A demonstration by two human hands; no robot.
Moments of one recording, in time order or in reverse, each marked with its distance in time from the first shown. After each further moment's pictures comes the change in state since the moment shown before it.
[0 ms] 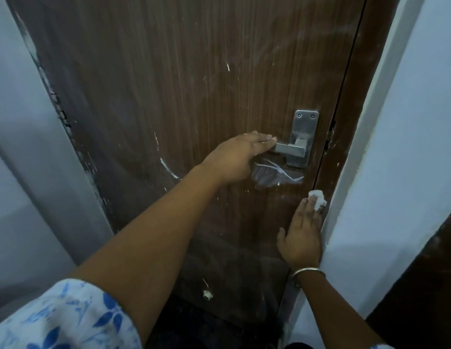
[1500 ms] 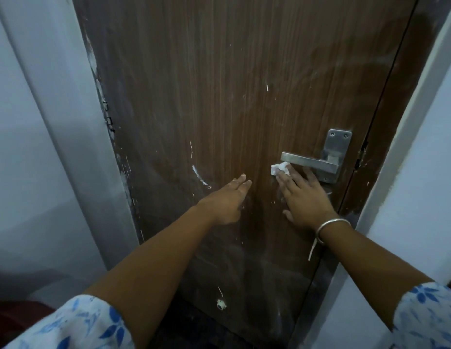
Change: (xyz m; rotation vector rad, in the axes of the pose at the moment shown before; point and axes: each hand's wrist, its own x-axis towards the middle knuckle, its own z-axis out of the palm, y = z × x) left_hand -0.086 -0.036 0.027 -0.075 -0.244 -0.346; right_hand 0.087 -0.065 -0.070 -0.685 -0.020 -0.761
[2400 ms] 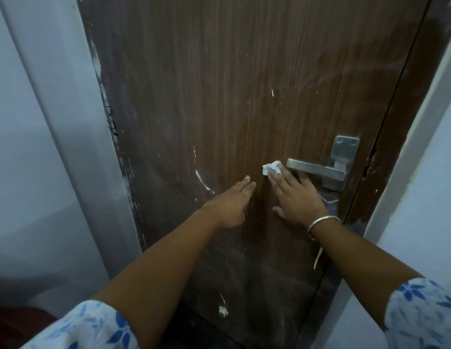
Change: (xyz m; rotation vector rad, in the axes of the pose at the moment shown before) left_hand 0.010 -0.005 -0.002 -0.014 0.024 -0.009; right_hand 0.029 -0.014 -0.005 -0.026 0.024 -0.026
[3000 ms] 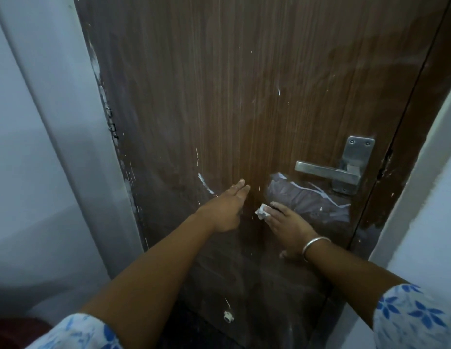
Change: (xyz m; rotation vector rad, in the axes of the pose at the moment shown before) left_hand 0.001 -0.022 -0.003 -0.007 0.003 -0.009; right_hand -0.005 -0.049 0.036 -0.209 -0.202 -0.374
